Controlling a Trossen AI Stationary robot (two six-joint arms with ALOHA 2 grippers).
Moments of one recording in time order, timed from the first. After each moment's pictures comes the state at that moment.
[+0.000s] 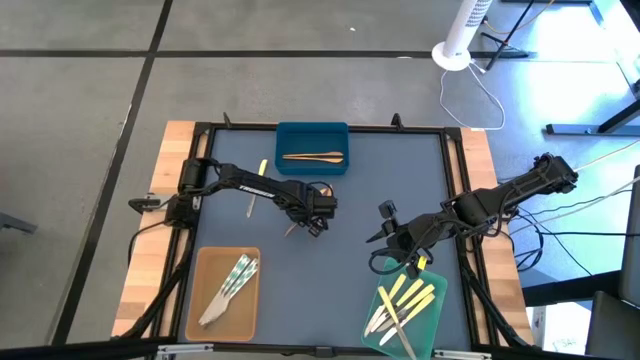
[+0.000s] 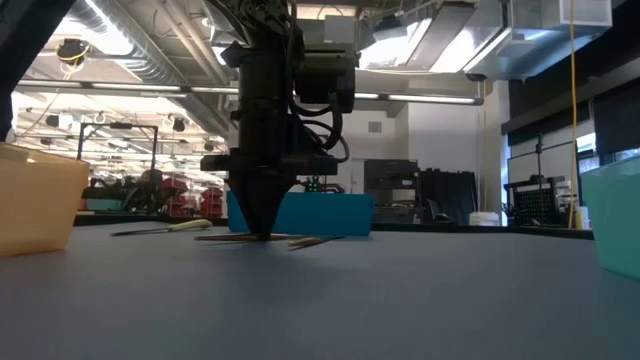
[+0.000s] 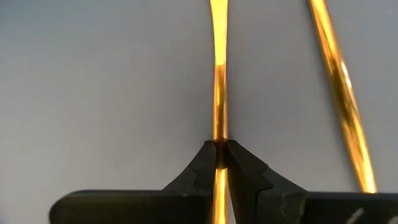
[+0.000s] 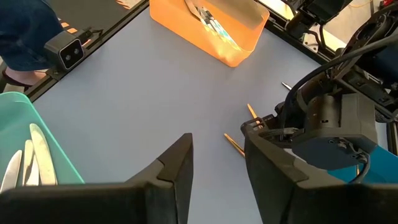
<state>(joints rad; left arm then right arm) 0.02 2.05 1.41 -0.89 -0.16 -0.91 0.44 1.23 1.15 -0.58 0.17 -0.26</state>
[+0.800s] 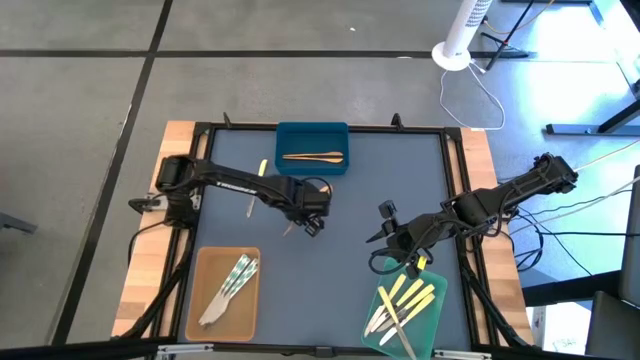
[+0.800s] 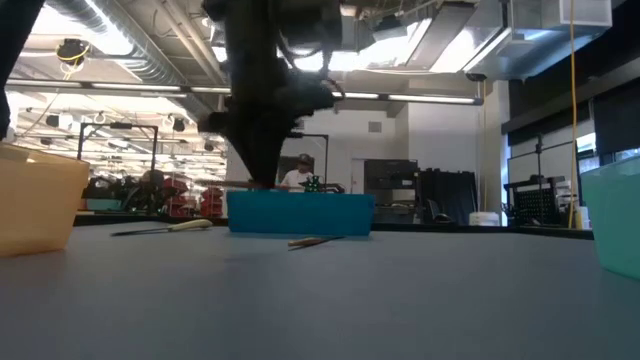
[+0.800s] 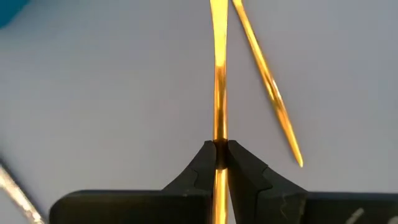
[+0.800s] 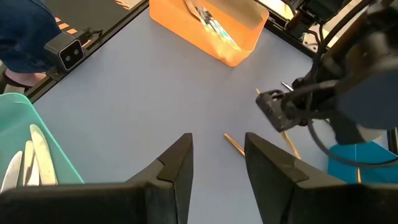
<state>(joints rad) -0.02 1.88 1.41 -0.93 -0.16 -0.90 0.44 1.23 1.15 -0.58 0.17 -0.26</state>
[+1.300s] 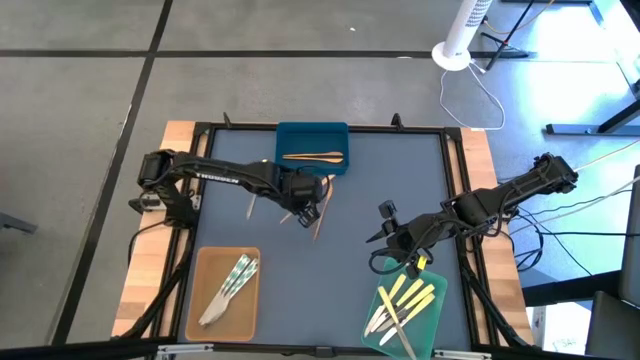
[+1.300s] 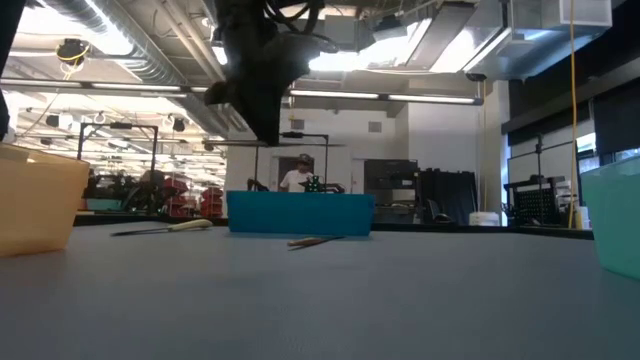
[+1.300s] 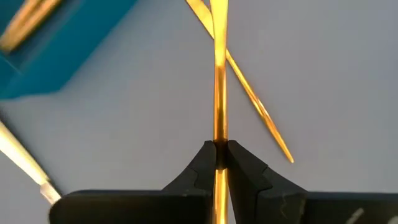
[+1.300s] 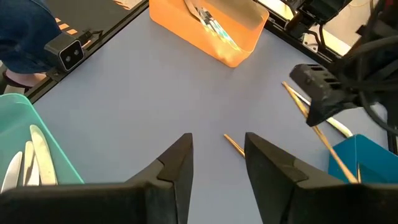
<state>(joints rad) 0.02 1.74 1.41 -0.94 -0.20 -0.72 0.44 1.23 1.15 -0.58 0.17 -0.26</state>
